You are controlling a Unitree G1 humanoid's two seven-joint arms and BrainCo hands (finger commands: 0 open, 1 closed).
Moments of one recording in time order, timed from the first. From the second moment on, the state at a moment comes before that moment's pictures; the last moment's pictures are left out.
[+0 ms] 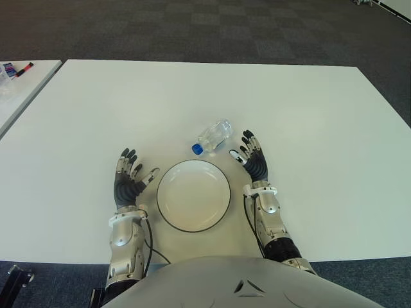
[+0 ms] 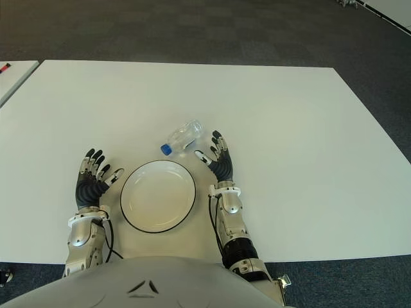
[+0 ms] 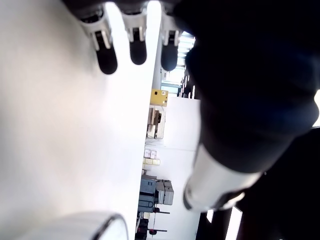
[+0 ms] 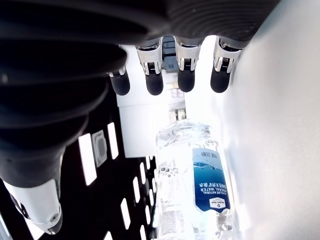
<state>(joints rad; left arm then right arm) 0.37 -0.08 0.13 0.09 -0.10 -0.31 0.05 0.00 0.06 0.10 0.52 0.04 -0.48 -0.06</state>
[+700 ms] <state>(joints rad) 0.36 -0.08 0.13 0.10 -0.11 -0.32 0.05 -0.04 0.00 0.01 0.15 -0.06 -0.41 -0.12</state>
